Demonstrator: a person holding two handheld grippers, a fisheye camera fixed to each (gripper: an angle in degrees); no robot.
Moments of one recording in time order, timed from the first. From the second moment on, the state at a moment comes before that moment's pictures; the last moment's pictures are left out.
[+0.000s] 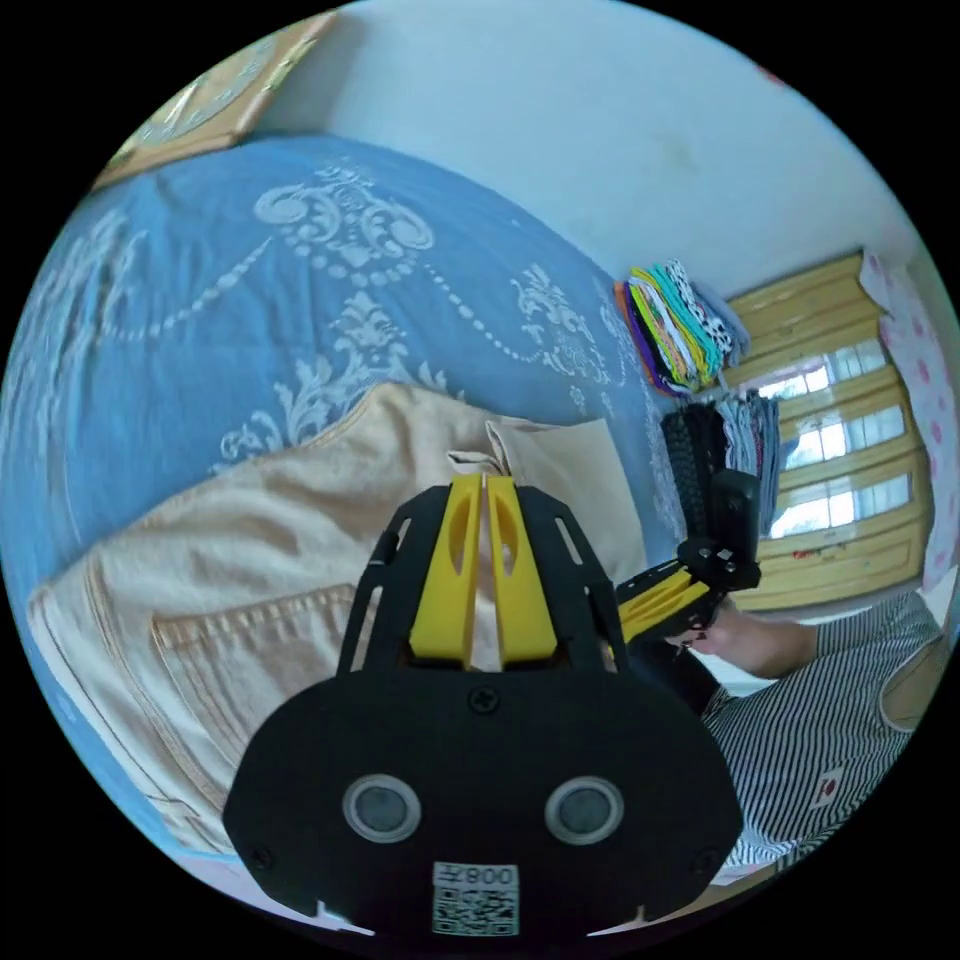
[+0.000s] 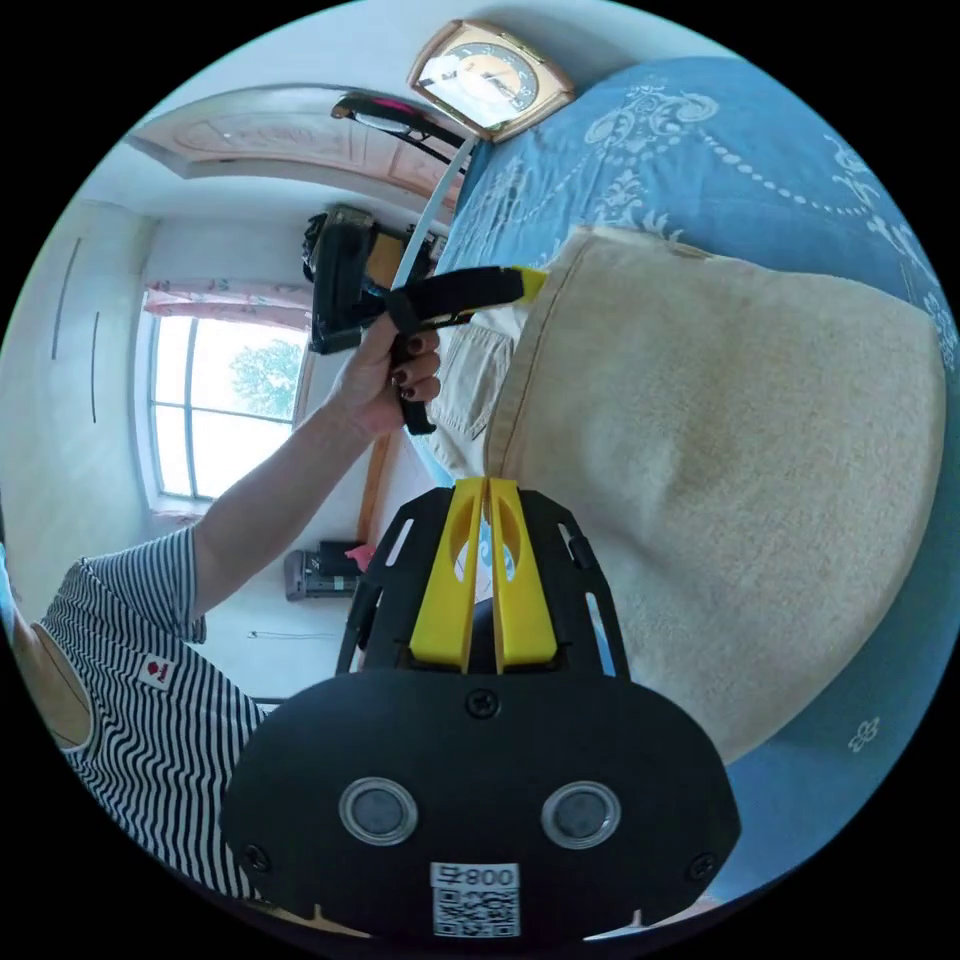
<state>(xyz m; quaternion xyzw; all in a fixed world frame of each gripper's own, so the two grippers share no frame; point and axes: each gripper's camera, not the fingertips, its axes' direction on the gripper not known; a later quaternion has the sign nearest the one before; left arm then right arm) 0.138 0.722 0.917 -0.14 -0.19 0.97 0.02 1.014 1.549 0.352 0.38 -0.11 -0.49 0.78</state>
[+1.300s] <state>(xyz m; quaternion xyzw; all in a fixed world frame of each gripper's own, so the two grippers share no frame) 0.272 0.573 0.844 -0.21 -0.23 0.95 0.08 0.934 1.554 0.326 0.46 -0.13 -0.41 0.78</state>
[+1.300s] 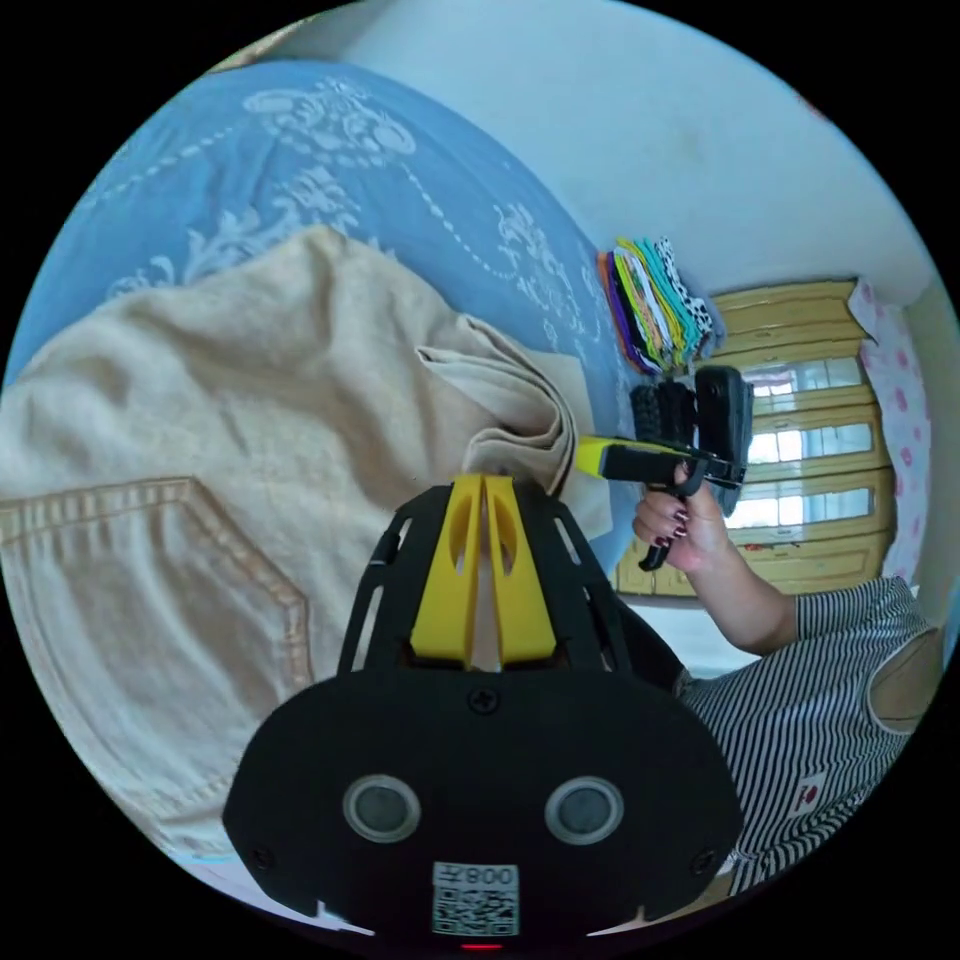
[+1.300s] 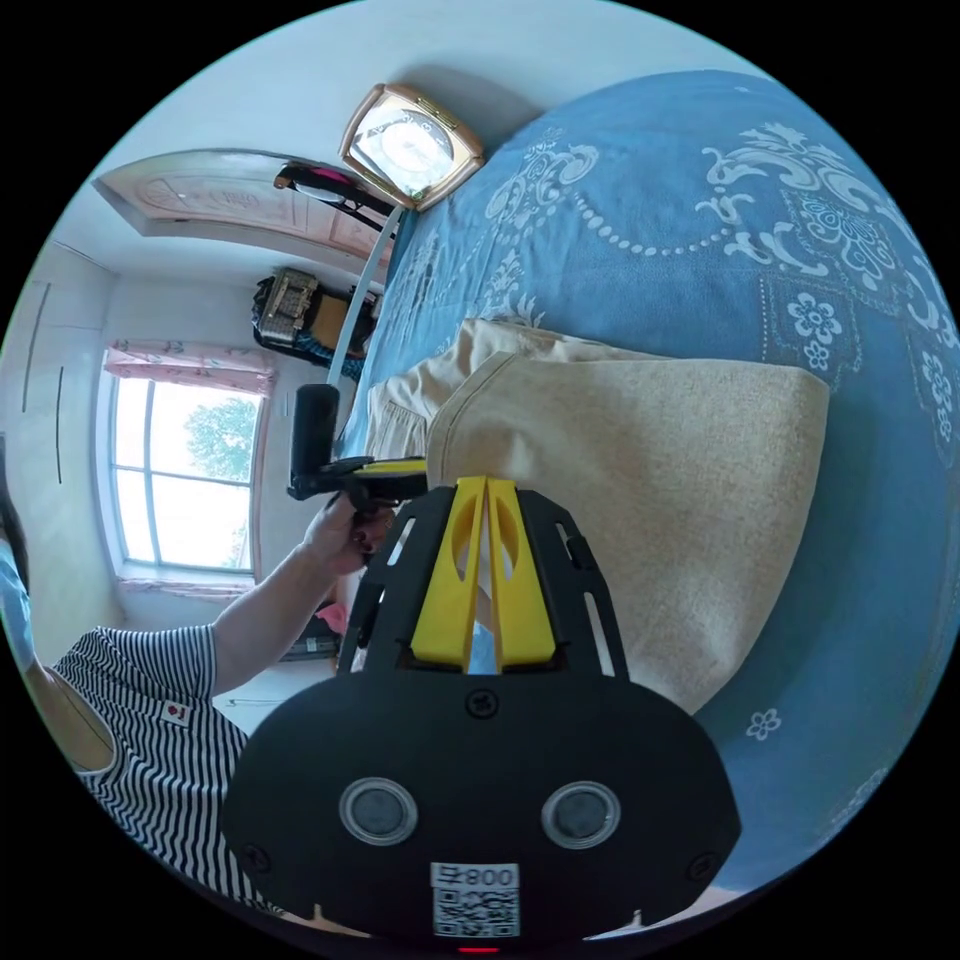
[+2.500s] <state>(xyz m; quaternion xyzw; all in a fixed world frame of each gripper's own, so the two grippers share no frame) 0.184 0.466 0.734 -0.18 -0.23 0.95 0.13 0.828 1.543 0.429 0.41 -0.05 -0.42 0.81</state>
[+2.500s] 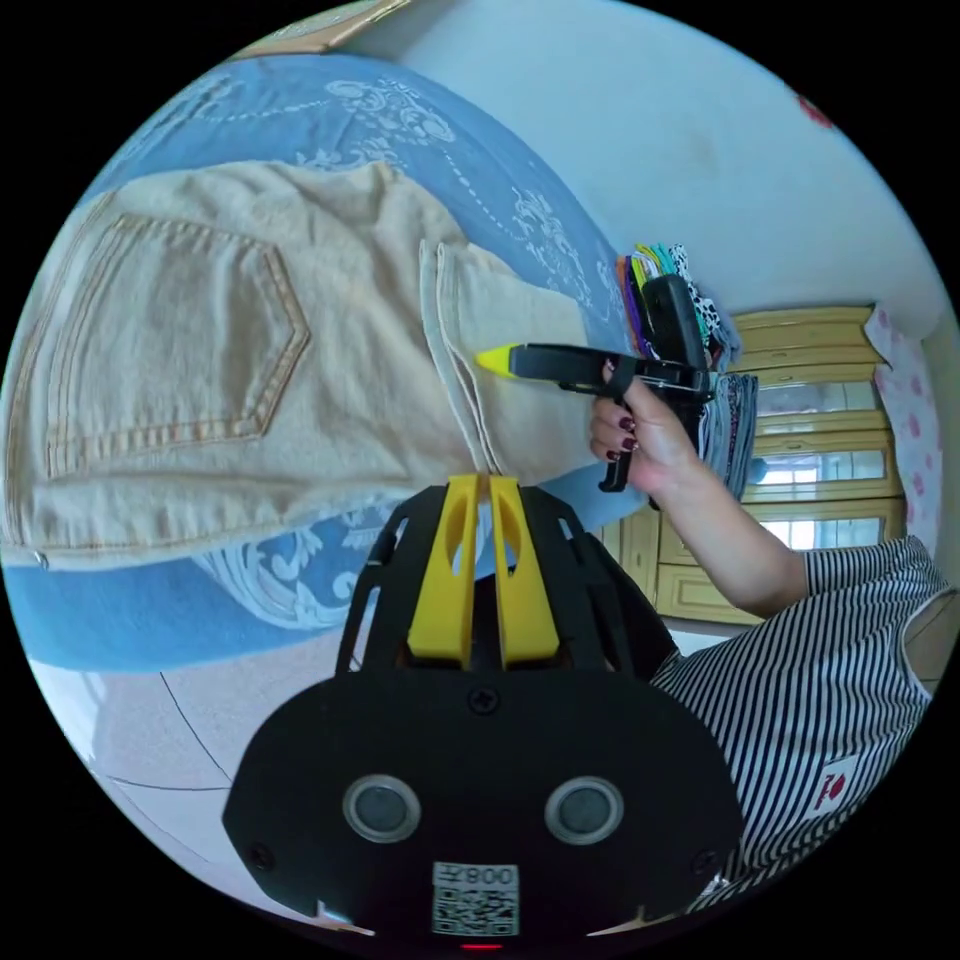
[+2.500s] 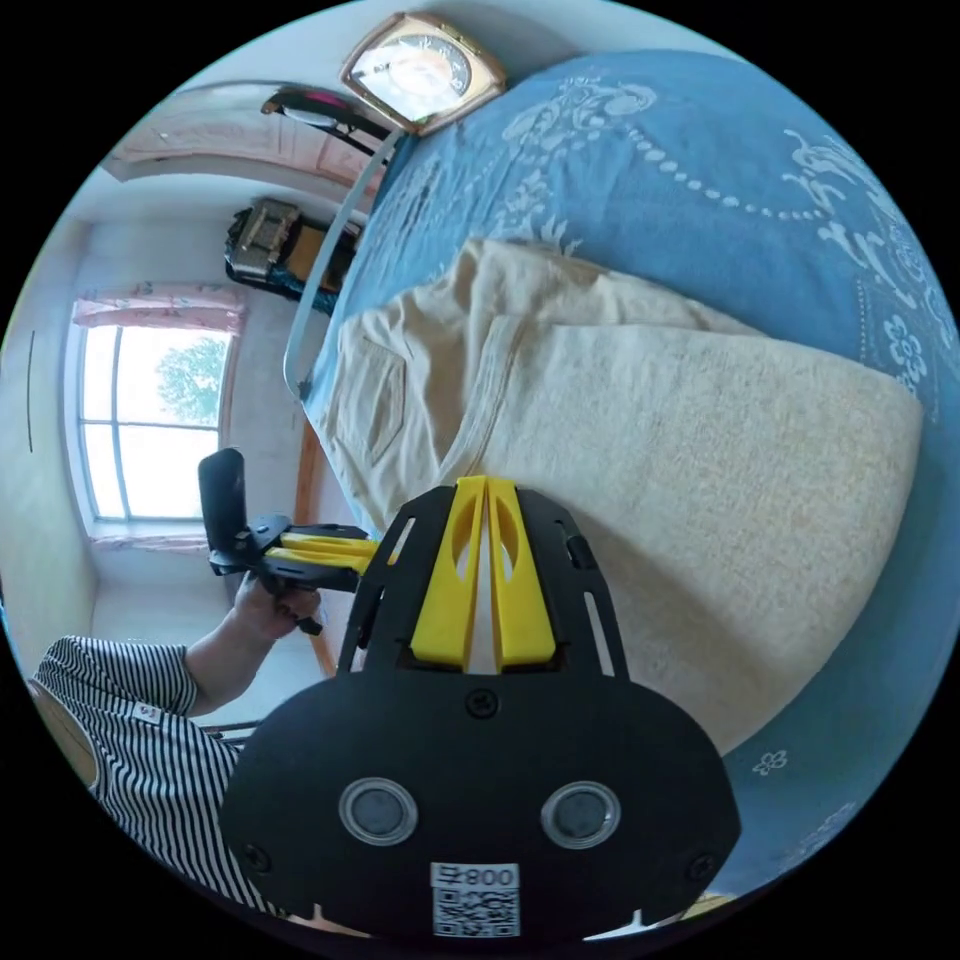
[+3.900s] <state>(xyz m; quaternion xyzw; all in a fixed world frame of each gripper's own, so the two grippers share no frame) -0.153 0.502 0.733 -0.15 -0.20 0.97 -0.04 1.160 1.575 0.510 0.51 -0.14 -0.33 0.78</state>
